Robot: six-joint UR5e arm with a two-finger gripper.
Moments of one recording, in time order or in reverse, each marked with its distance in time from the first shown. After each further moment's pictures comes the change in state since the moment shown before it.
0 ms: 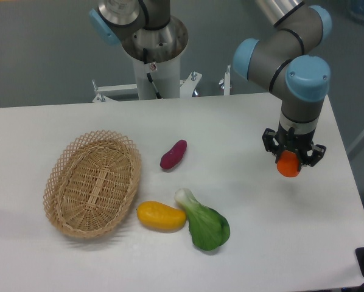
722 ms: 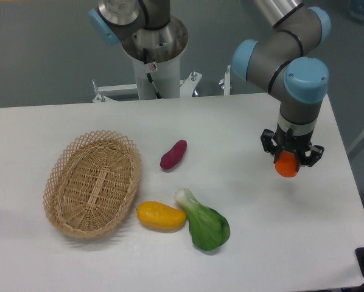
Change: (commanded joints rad) arm -0.014 -0.005 -0.047 0.006 0.005 -0.052
